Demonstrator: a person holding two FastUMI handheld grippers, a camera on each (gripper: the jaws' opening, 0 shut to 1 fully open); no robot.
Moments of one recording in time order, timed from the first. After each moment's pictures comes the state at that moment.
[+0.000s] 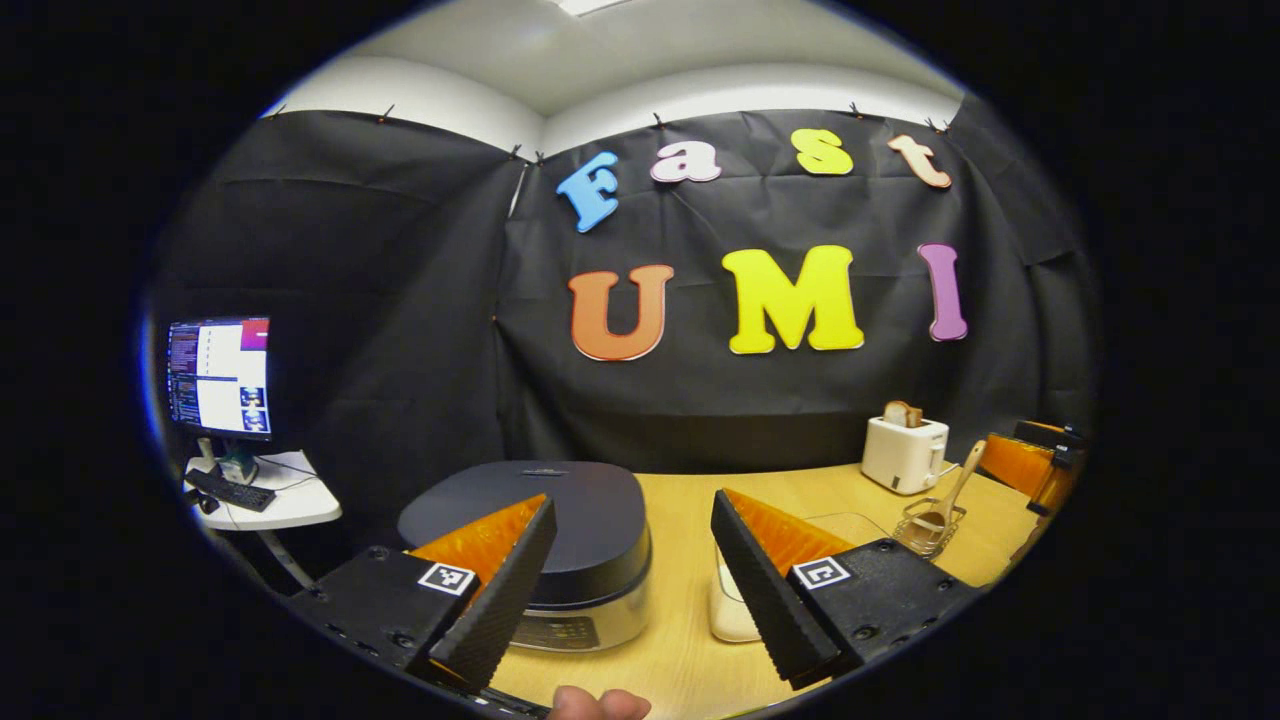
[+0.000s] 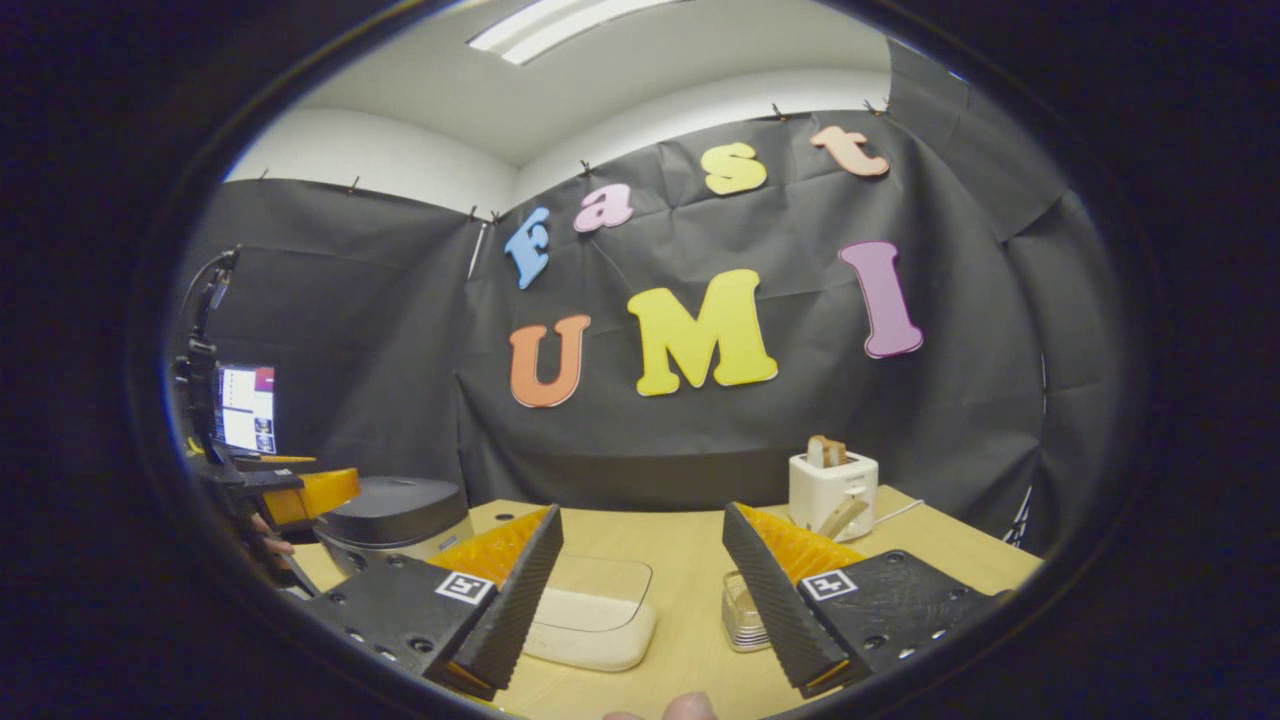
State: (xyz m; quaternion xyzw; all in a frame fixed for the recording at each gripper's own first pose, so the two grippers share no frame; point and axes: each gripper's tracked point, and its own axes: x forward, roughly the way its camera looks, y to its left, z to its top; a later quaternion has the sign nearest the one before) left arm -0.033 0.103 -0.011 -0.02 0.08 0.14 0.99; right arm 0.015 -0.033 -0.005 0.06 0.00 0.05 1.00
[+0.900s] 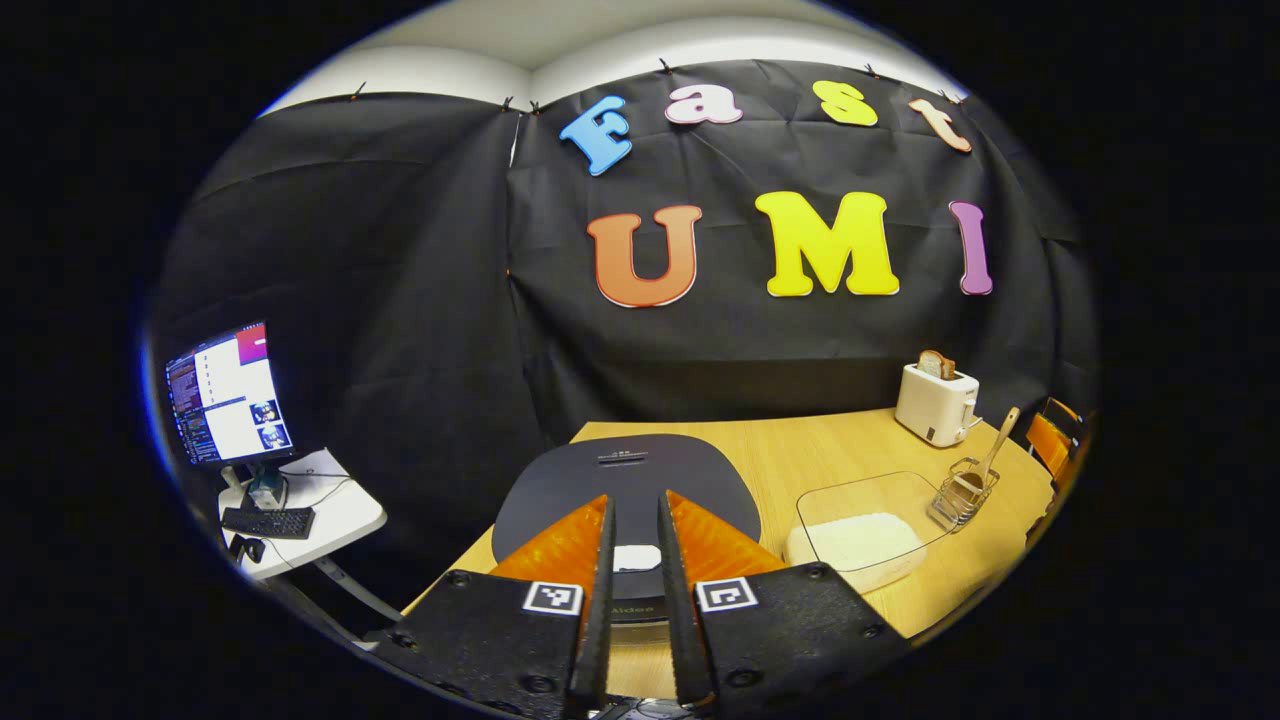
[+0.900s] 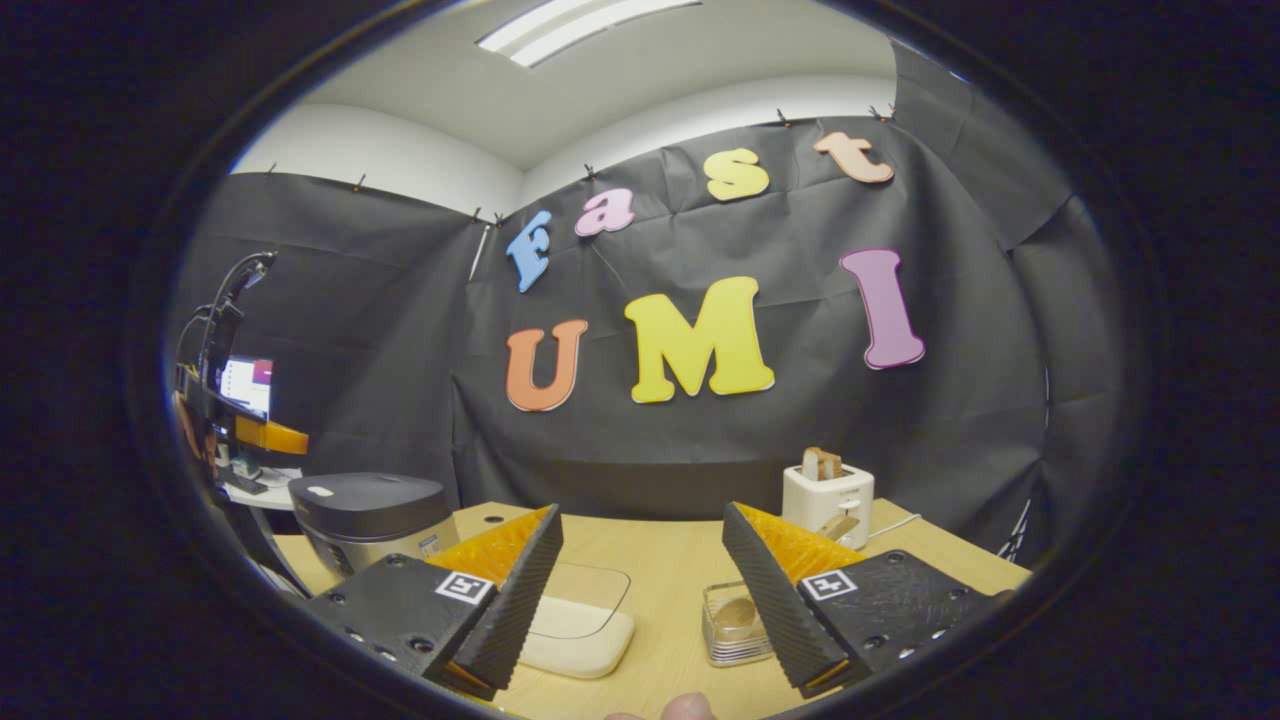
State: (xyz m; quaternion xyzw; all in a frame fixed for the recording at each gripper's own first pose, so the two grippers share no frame) left arm -0.028 0.168 -0.014 -0.01 0.20 0.12 0.97; right arm 0.030 -0.045 -0.010 0.04 -0.01 0.06 1.00
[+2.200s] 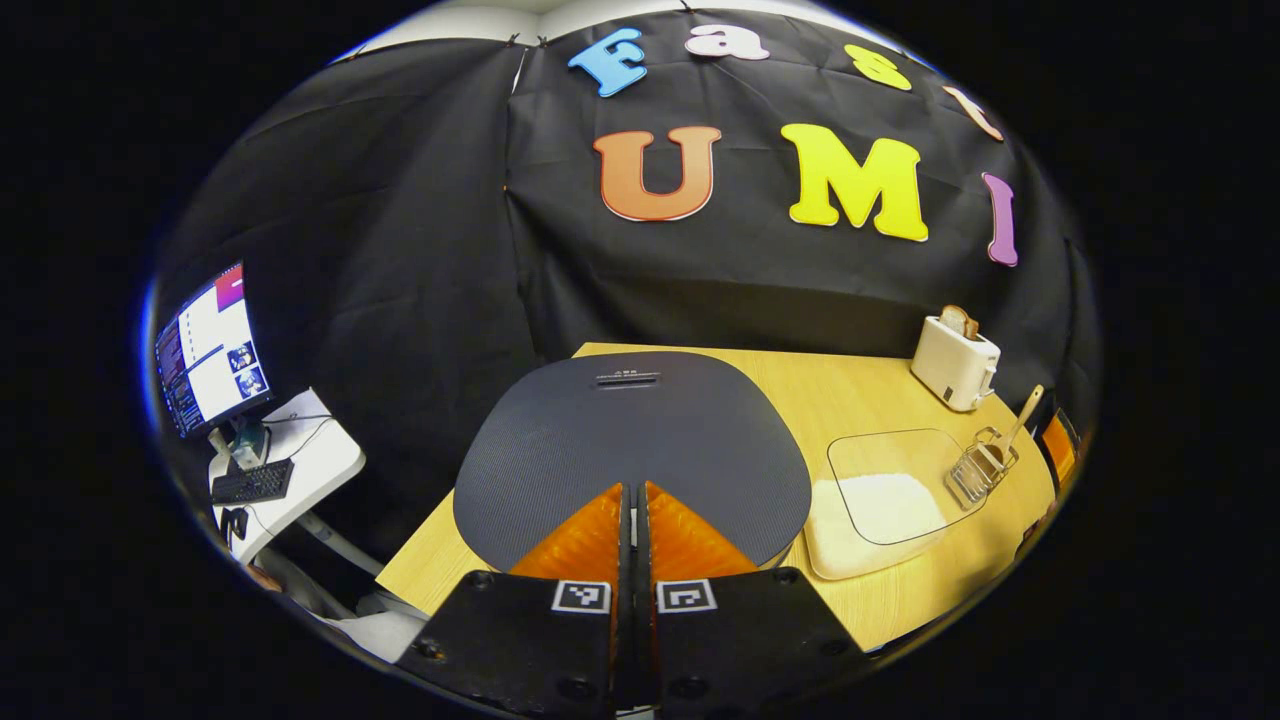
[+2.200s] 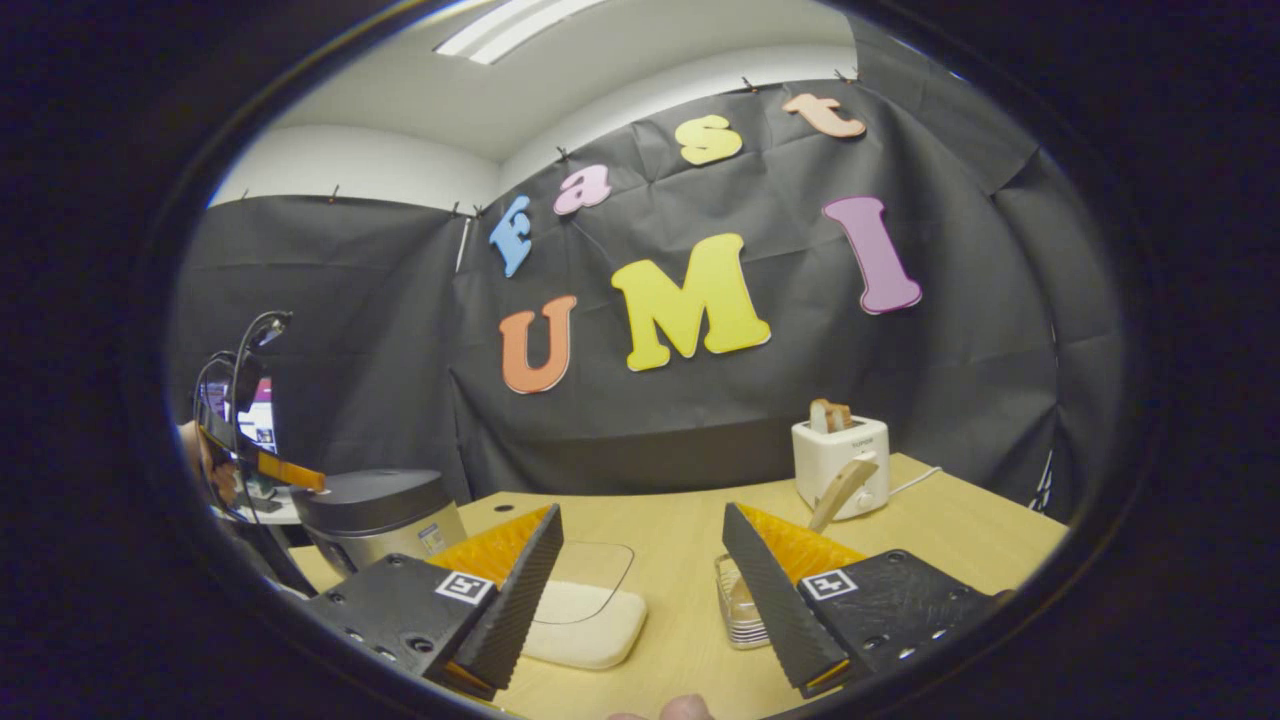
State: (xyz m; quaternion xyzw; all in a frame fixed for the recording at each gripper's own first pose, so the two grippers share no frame) left arm -0.022 0.183 -0.078 -0.04 0.30 0.12 0.94; right arm 0.046 -0.049 -0.050 0.08 0.02 0.07 0.99
